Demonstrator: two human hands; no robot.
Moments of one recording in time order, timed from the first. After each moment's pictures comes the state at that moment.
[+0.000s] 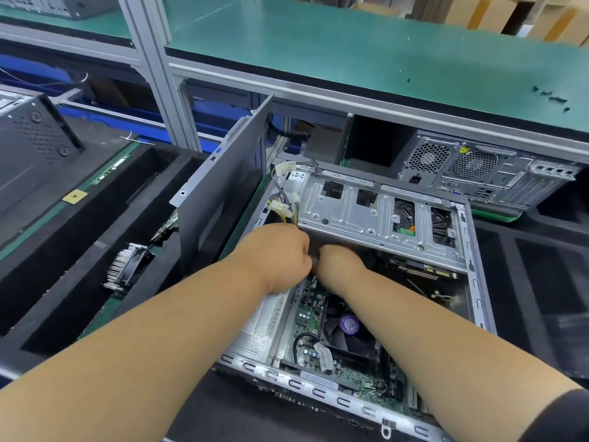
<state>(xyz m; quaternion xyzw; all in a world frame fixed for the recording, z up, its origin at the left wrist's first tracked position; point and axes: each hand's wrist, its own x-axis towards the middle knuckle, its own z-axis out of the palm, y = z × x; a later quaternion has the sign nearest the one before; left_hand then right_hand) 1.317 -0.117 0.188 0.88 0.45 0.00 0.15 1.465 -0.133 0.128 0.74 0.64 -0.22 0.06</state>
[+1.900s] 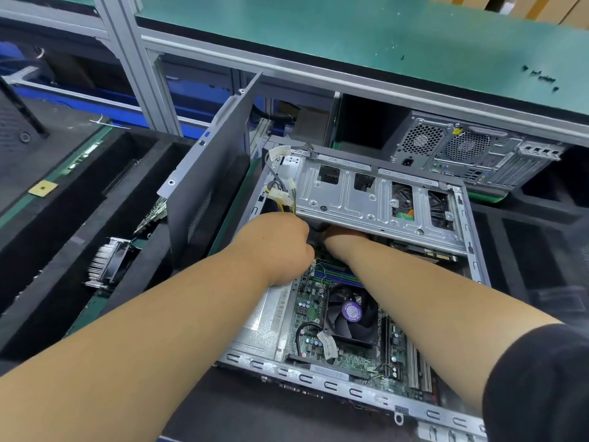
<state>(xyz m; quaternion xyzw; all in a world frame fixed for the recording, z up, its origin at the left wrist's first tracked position) 1.318 -0.111 0.178 0.90 0.42 0.01 0.12 1.479 -0.113 0.121 0.76 0.57 -0.27 0.13</state>
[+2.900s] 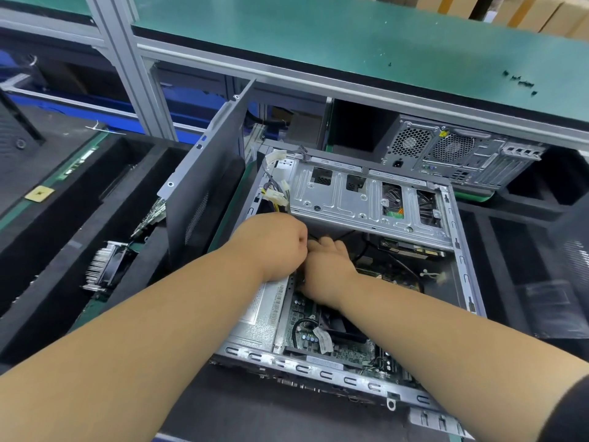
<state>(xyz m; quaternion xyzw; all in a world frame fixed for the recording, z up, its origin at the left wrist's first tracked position) 1.315 -0.112 0.183 0.90 0.41 0.01 0.14 1.444 -0.169 0.121 0.69 0.72 -0.08 0.09</state>
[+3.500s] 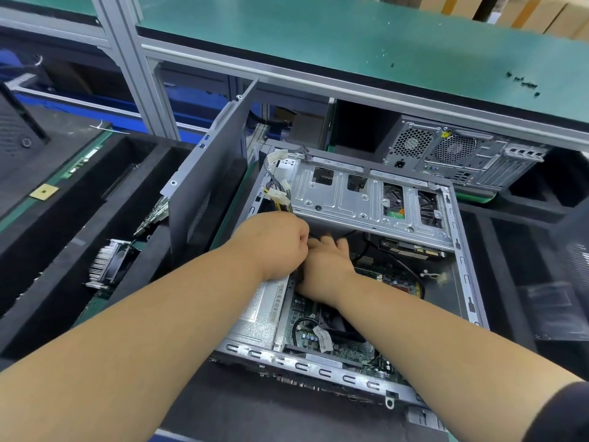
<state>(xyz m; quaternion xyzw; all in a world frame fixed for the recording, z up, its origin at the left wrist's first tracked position) 1.316 -0.110 0.177 0.91 0.40 0.03 0.13 1.441 -0.166 0.116 0.70 0.70 -0.08 0.07</state>
